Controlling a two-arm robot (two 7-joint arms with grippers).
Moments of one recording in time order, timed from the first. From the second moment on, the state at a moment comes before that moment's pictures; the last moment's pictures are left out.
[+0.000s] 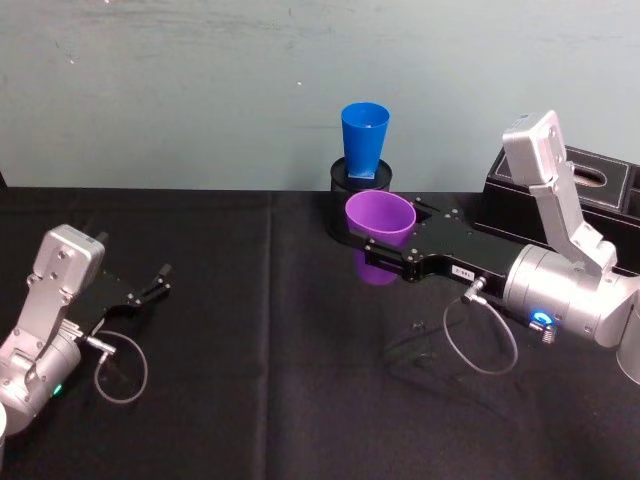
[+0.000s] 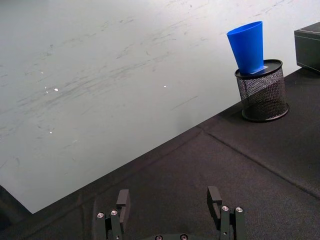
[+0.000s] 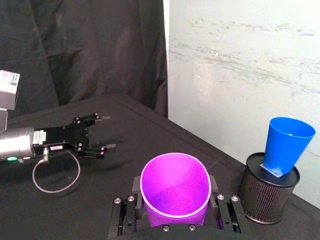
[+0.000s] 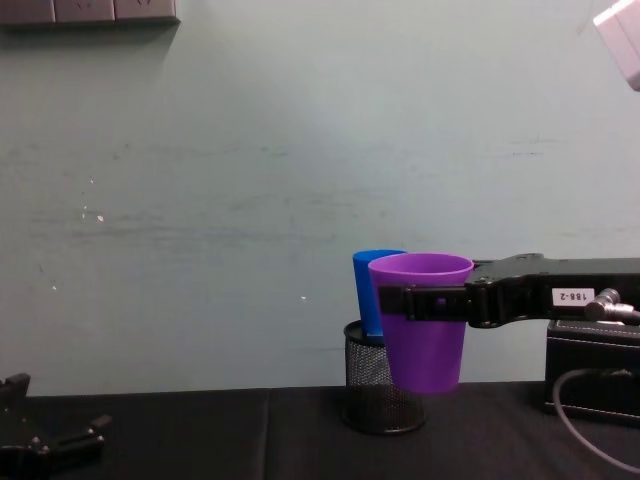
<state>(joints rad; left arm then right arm) -0.20 0.60 0.45 -1.41 -0.25 -0.12 0.03 0.41 0.52 -0.48 -1.58 0.50 0.21 0.50</state>
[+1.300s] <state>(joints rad) -0.20 0.60 0.45 -1.41 -0.25 -0.12 0.03 0.41 0.52 -0.48 -1.58 0.50 0.21 0.50</state>
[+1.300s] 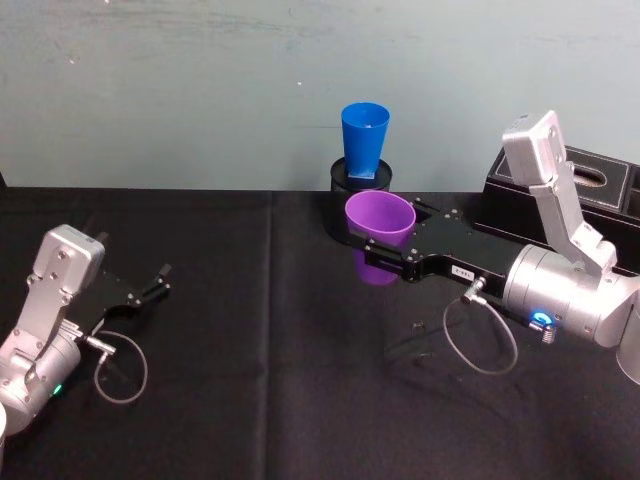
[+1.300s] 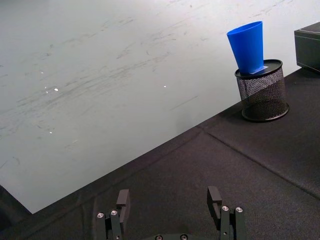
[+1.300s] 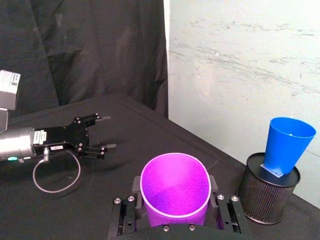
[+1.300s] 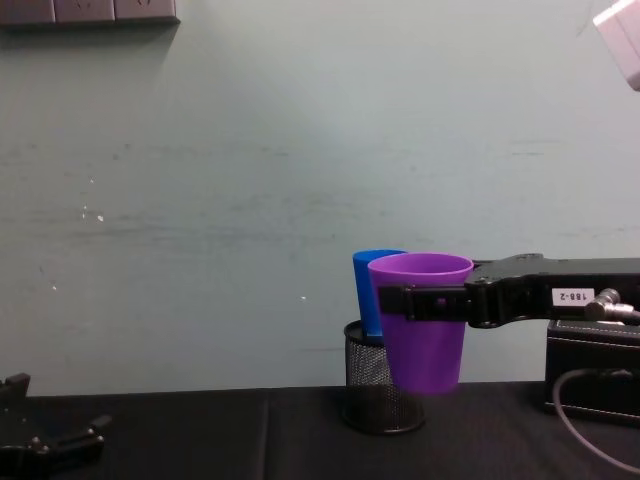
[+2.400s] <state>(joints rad) -0.20 0.60 0.45 -1.41 -0.25 -0.12 0.03 0.41 0.52 -0.48 -1.58 0.50 0.21 0.50</state>
